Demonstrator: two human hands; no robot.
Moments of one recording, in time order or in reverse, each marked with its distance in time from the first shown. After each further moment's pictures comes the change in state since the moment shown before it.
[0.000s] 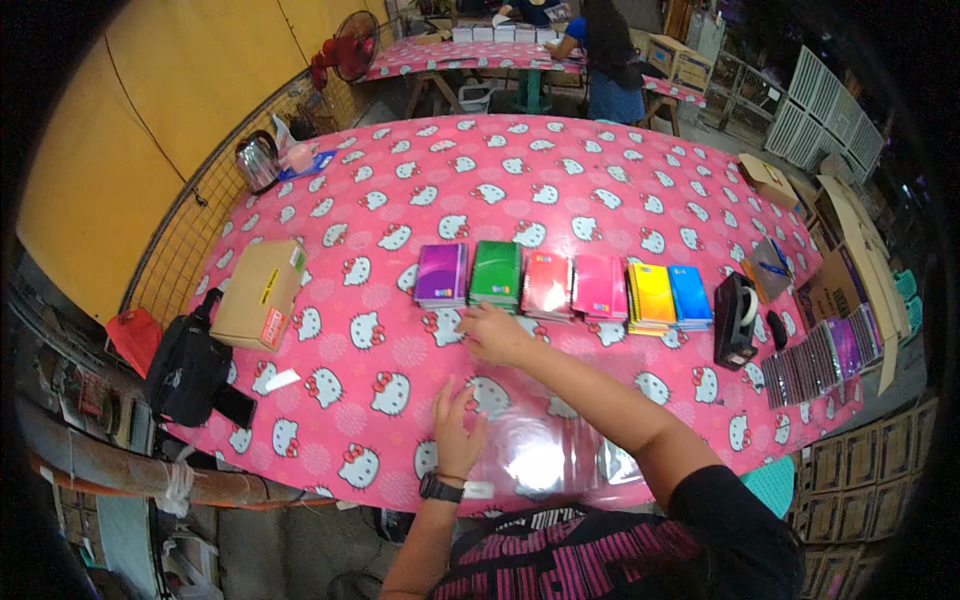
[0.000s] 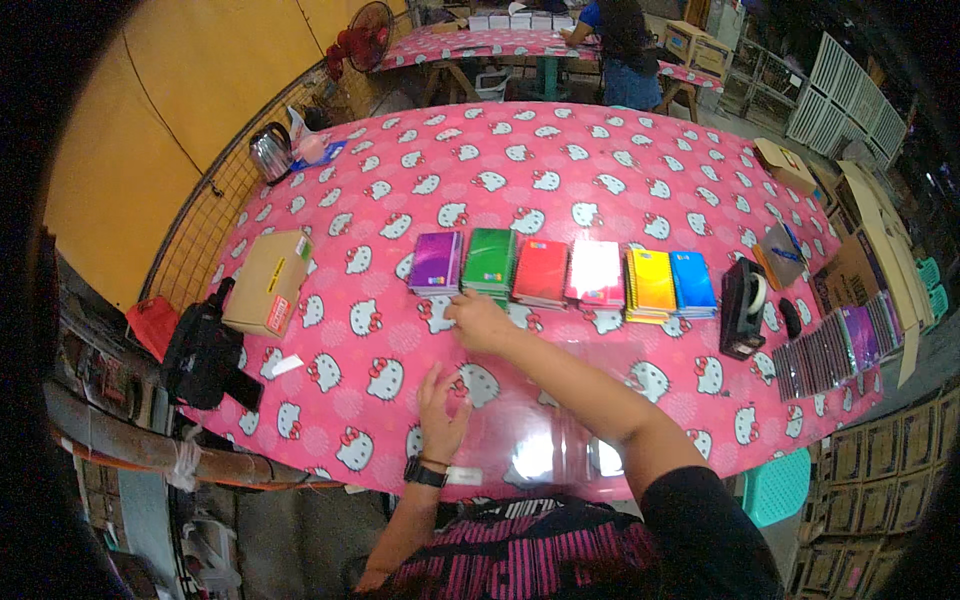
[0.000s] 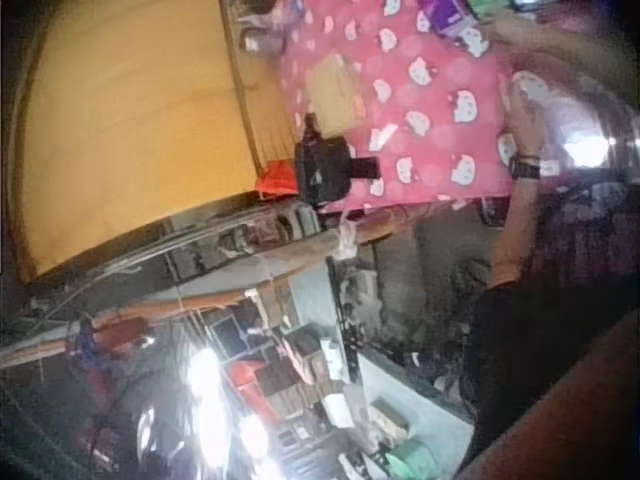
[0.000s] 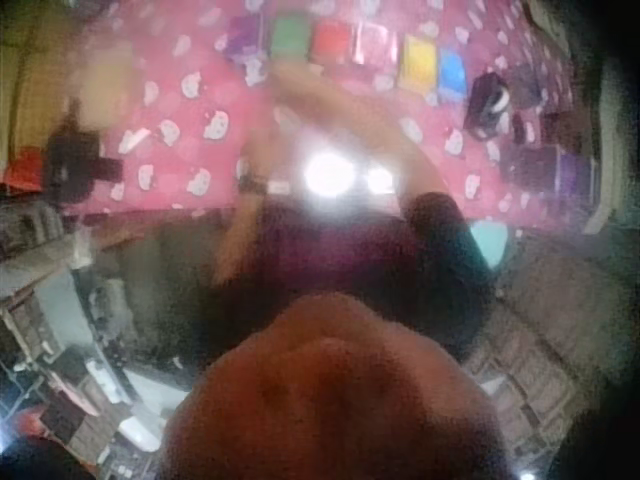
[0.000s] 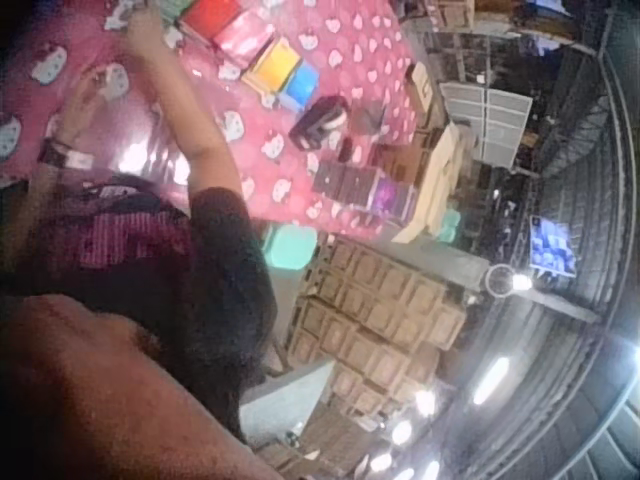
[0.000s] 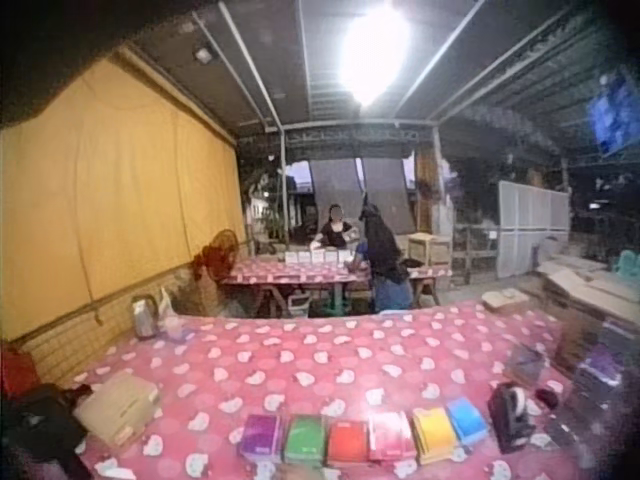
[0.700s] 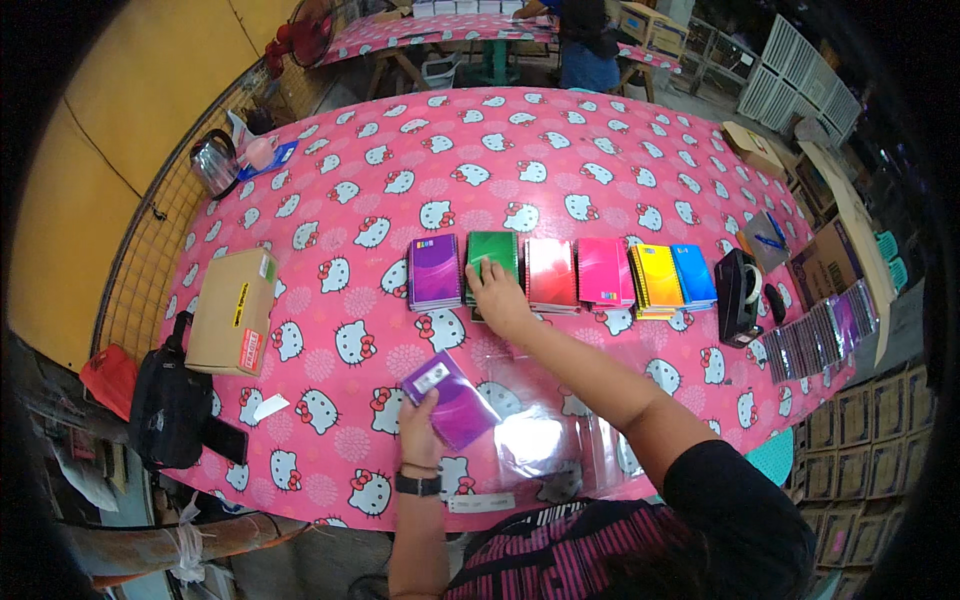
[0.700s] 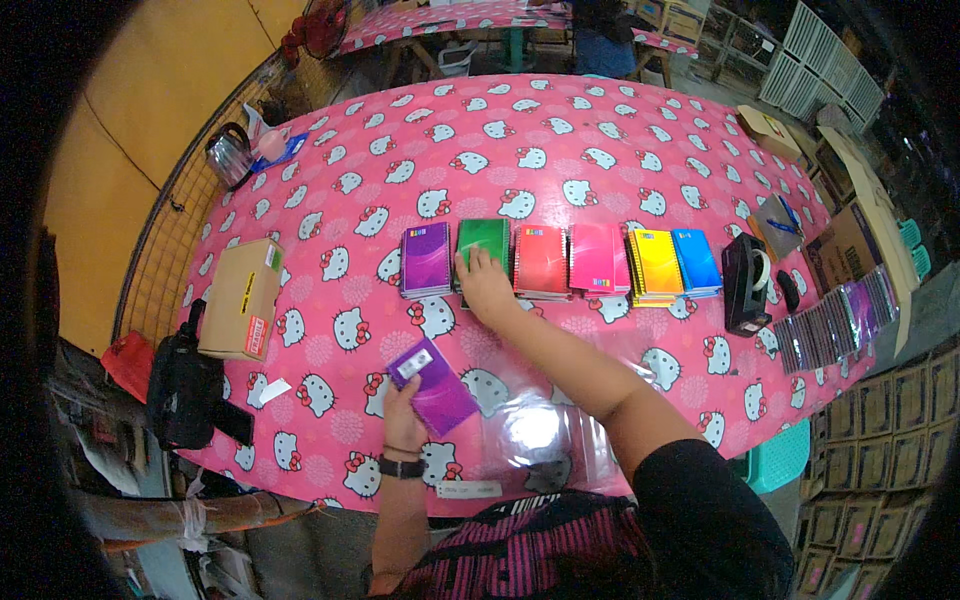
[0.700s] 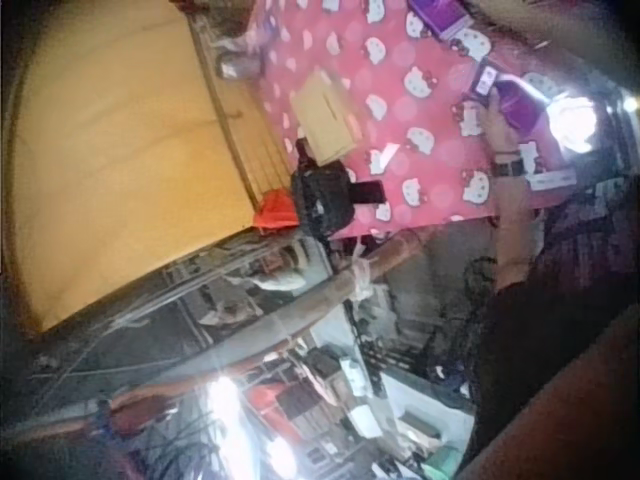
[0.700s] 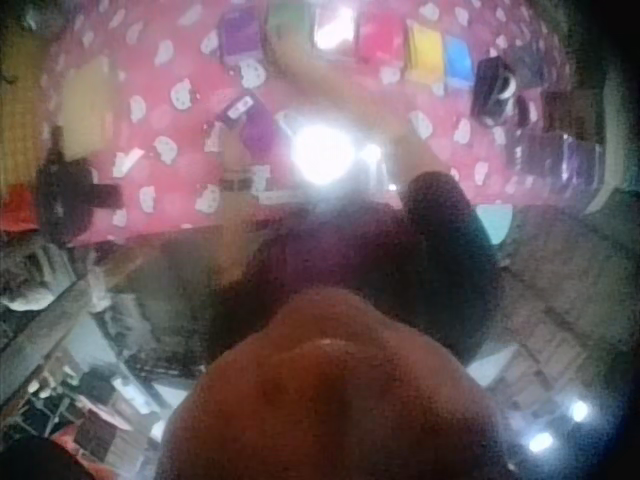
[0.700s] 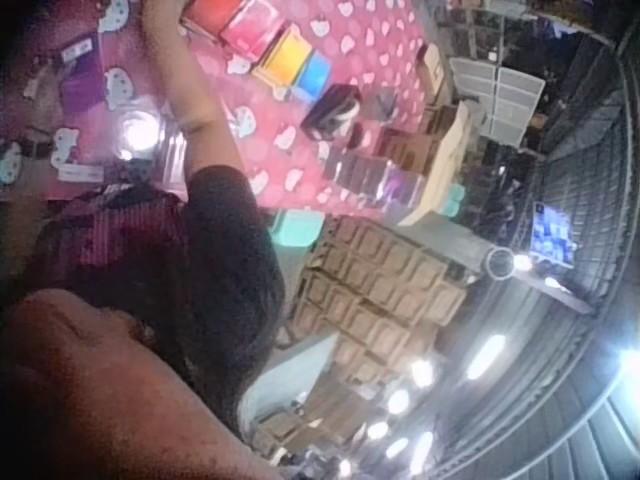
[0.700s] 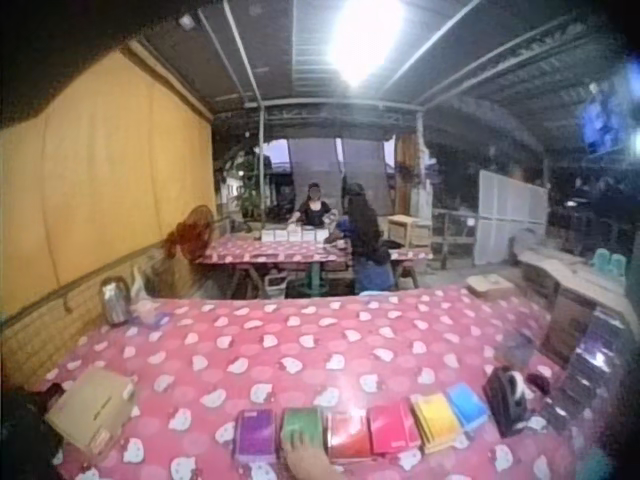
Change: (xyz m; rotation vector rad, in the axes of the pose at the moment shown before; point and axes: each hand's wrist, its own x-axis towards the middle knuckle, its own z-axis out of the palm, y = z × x) left_hand 0.056 -0.062 -0.016 -1.225 0.051 -0.626; right_hand 0.038 0.060 0.029 -0.587 0.283 0.245
